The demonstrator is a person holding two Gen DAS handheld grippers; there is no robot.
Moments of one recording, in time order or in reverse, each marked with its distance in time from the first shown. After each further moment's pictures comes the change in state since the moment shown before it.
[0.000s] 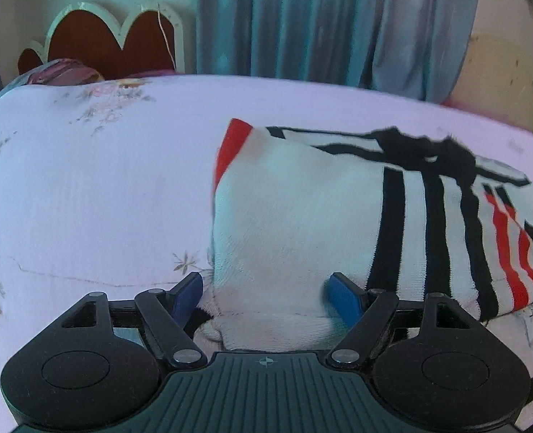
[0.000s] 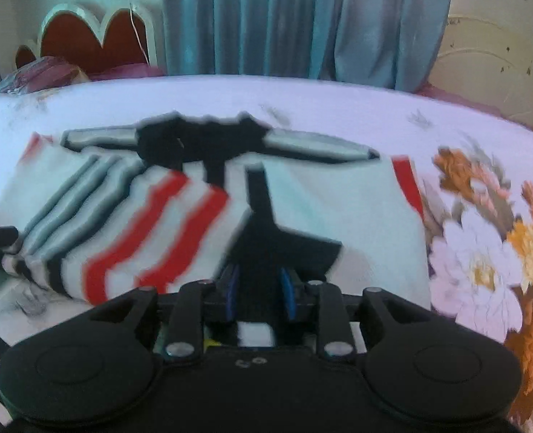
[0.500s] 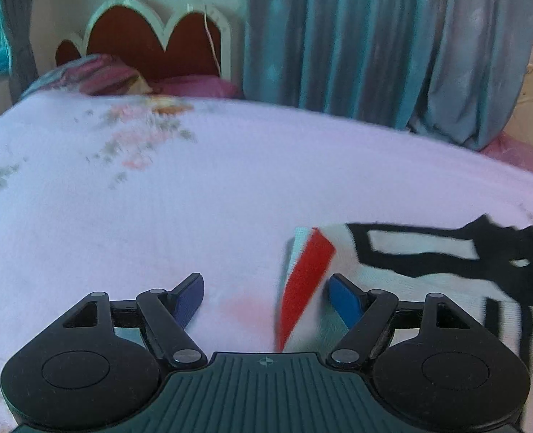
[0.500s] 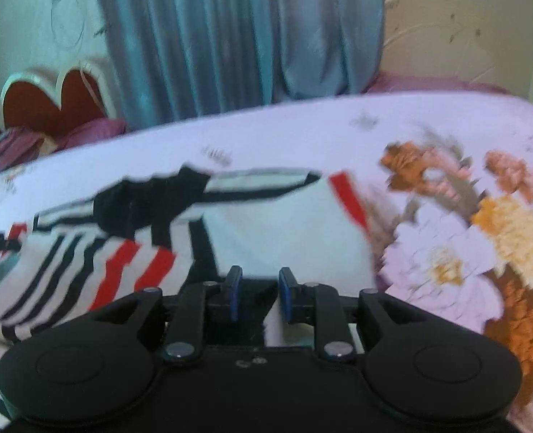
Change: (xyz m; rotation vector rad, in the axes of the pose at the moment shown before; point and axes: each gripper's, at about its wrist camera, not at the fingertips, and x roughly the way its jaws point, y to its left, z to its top) left arm 0.063 0.031 0.086 -0.086 -0.030 0.113; right arm -0.020 -0.040 0.018 0.220 -0.097 -0.048
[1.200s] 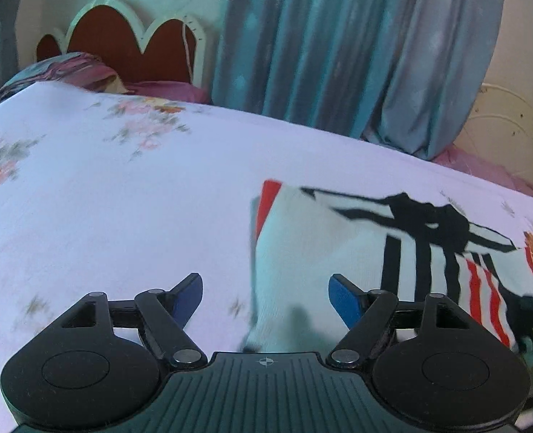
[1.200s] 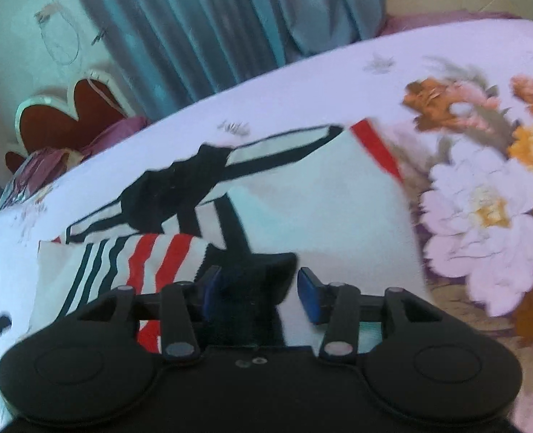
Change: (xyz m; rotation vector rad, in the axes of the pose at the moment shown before) left arm -0.084 0.030 -0.040 -0.025 -0.014 -0.150; right arm 0.026 -0.009 -0.003 0.172 0.160 0.165
